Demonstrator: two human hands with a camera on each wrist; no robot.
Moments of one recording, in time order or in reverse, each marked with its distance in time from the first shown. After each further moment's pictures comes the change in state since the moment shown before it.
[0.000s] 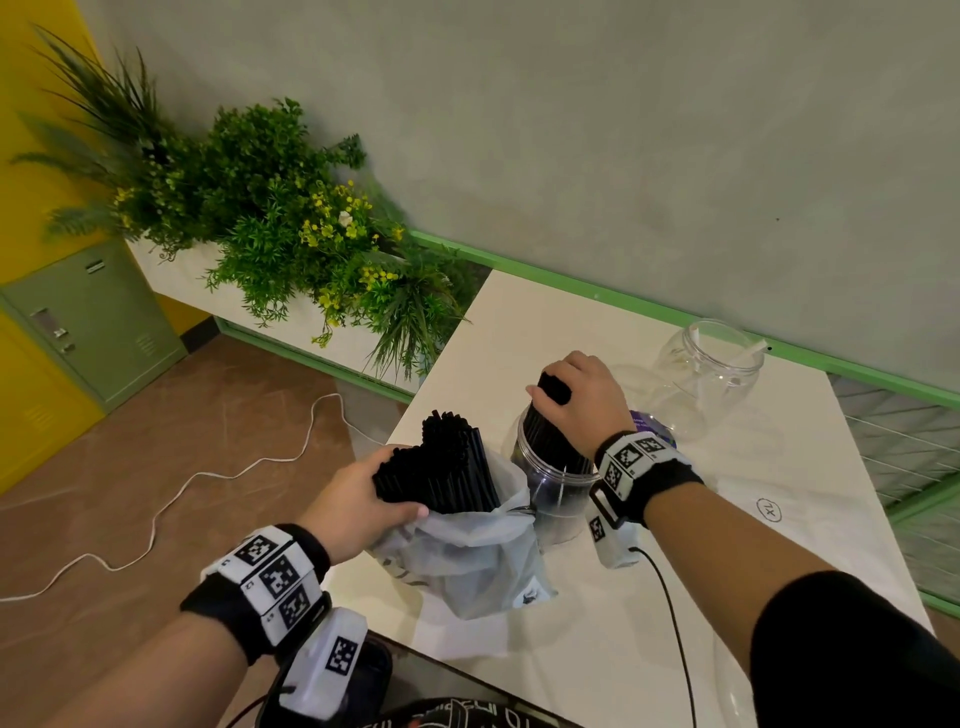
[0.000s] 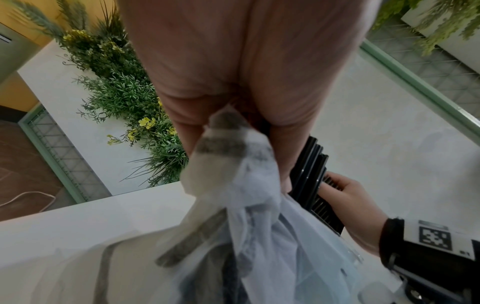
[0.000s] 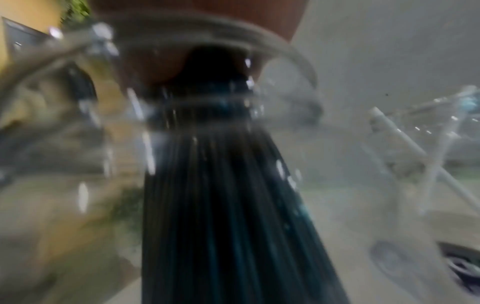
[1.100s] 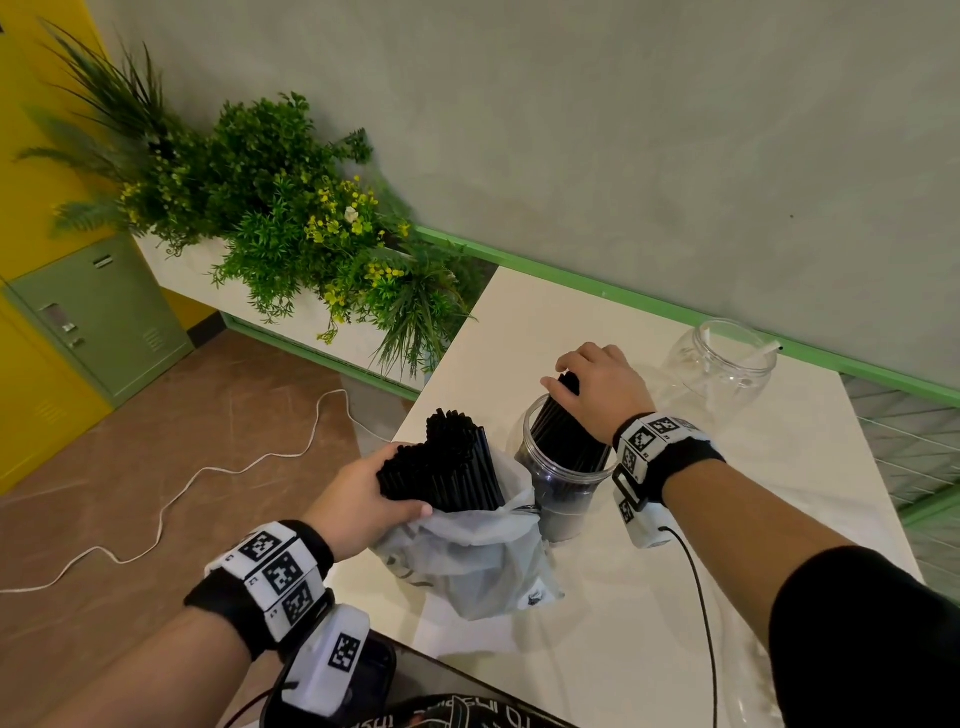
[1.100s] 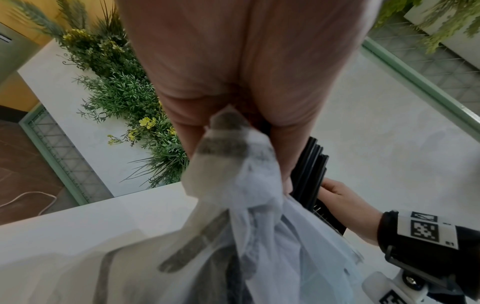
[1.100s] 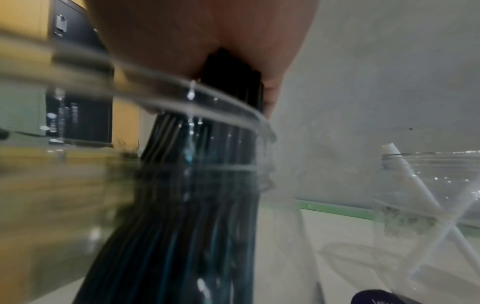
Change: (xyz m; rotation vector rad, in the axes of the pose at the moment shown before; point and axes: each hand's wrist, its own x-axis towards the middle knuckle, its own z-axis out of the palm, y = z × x) left_hand 0.004 0.002 -0.004 -0.011 -0.020 0.005; right_hand 0.020 0.016 -0.007 -0.261 -0.213 0.028
